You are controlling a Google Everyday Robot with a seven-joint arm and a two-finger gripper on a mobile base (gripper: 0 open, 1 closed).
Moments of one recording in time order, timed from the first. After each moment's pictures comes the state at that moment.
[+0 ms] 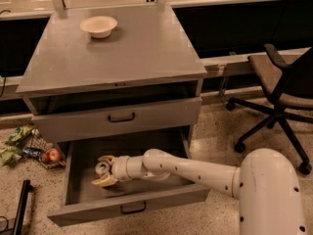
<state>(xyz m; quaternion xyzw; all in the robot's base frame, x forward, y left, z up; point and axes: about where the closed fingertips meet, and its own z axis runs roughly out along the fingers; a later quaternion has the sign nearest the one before) 0.556 0.233 0.440 -0.57 0.59 0.36 0.44</state>
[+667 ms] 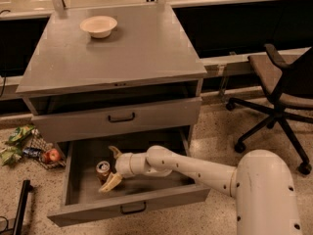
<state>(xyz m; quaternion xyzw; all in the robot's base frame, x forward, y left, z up) 0.577 0.223 0.428 -0.58 0.59 0.36 0.45</state>
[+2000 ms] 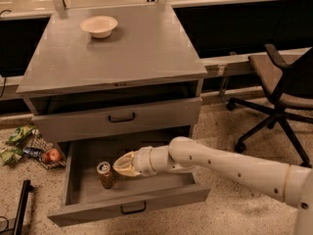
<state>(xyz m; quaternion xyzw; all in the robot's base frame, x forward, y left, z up) 0.529 0.138 0.535 -0.56 0.63 0.35 0.41</state>
